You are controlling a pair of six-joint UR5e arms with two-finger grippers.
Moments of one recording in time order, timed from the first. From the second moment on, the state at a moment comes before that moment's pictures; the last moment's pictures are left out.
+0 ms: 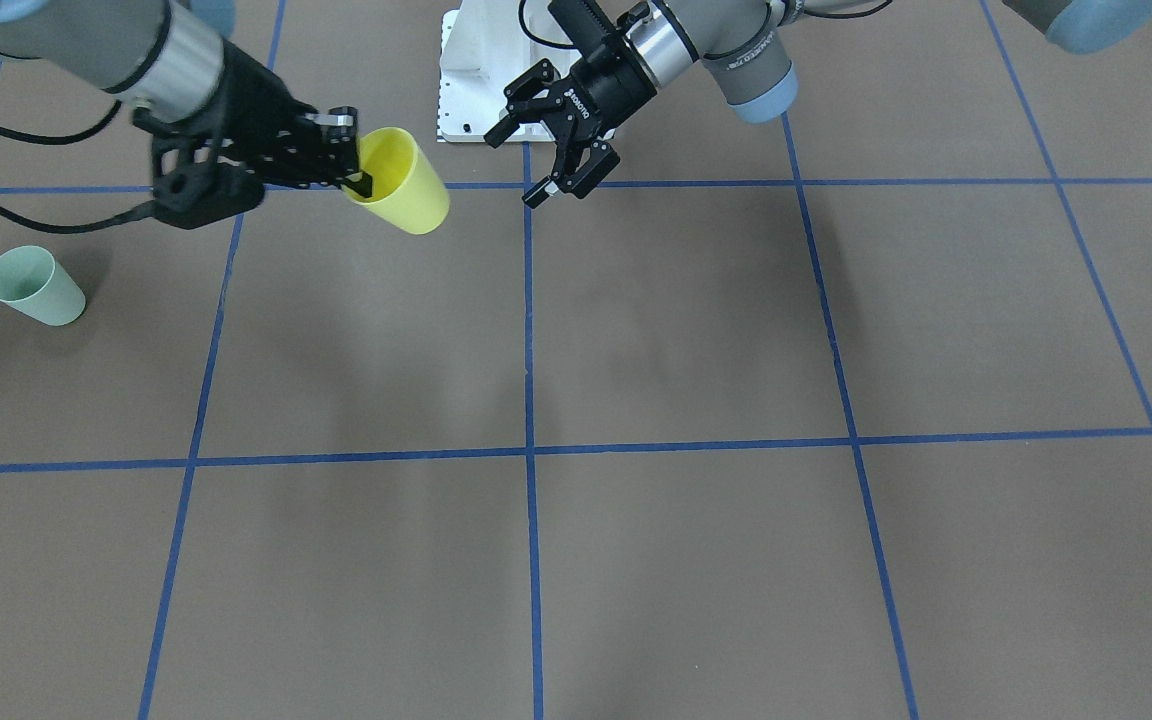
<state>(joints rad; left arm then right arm) -0.31 -2.03 -1.79 -2.67 -1.46 -0.27 0.93 -1.17 1.98 -1.39 2.52 1.27</state>
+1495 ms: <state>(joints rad) -0.31 -2.03 -1.80 -2.68 -1.39 -0.30 1.11 -1.86 2.06 -1.41 2.30 1.11</state>
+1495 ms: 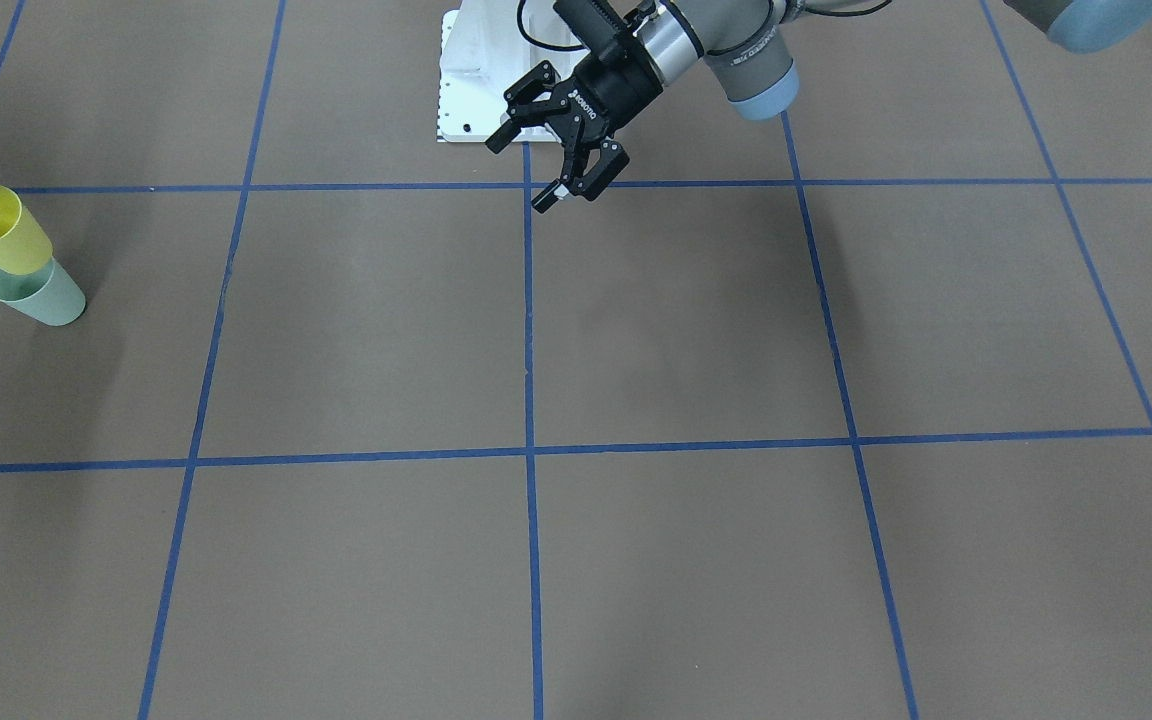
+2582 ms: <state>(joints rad) -0.31 -2.03 -1.80 -2.68 -1.38 -0.30 1.15 -1.82 2.00 -1.41 2.32 1.09</state>
